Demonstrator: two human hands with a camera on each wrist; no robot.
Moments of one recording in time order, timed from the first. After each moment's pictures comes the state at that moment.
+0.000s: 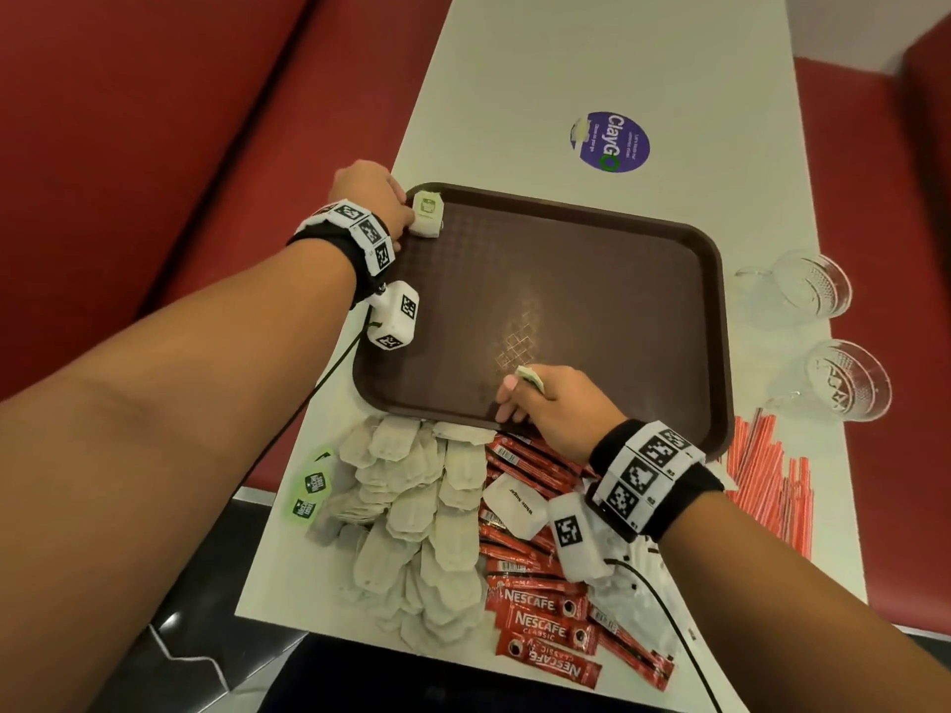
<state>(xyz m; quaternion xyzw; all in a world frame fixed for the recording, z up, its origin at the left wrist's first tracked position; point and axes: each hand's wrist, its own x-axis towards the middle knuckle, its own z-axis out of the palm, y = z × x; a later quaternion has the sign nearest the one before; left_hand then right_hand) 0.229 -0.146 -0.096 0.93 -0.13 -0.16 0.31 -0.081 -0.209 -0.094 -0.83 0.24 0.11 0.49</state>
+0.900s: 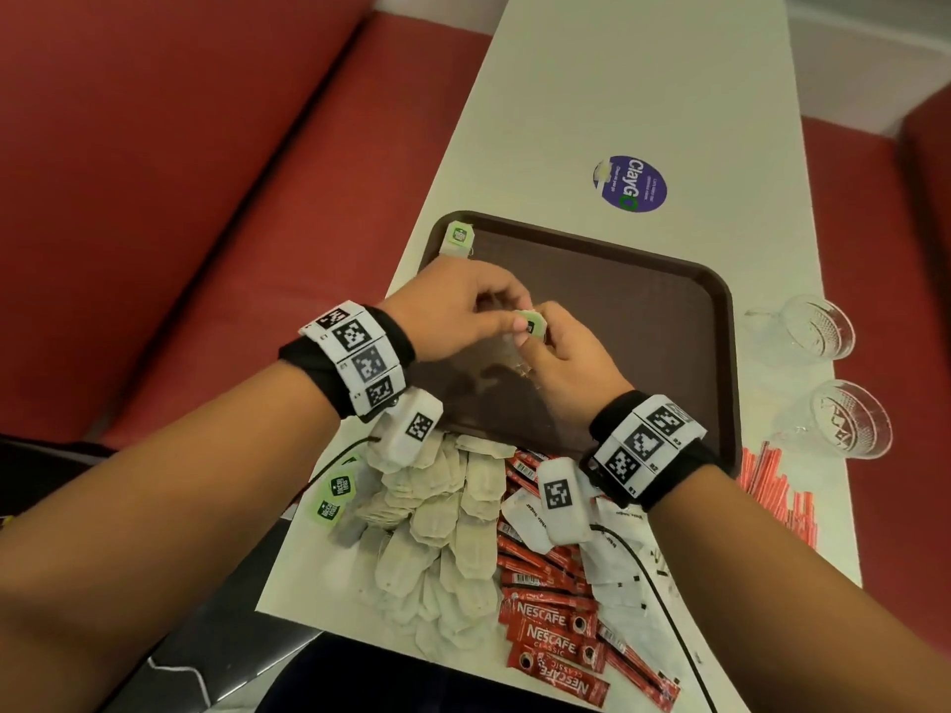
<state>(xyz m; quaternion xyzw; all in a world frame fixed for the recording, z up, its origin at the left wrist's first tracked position) 0.110 -0.085 -0.027 0.75 -0.50 -0.25 0.37 -0.035 -0.204 -0.052 -0.84 0.22 -0.04 0.50</state>
